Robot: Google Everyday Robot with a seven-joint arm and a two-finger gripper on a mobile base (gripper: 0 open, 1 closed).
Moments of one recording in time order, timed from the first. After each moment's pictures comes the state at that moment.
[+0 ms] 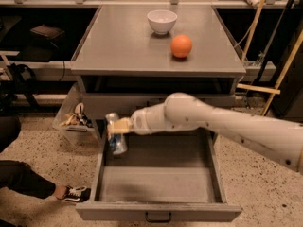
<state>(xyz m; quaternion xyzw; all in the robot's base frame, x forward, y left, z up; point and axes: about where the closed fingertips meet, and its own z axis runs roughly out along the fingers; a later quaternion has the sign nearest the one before) 0.587 0.105 0.661 -0.23 0.85 0.39 0.26</state>
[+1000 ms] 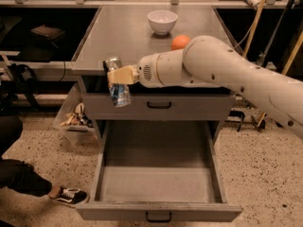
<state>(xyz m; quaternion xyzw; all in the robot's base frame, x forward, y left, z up) 0.612 0.073 0.876 -0.27 0.80 0.35 0.41</state>
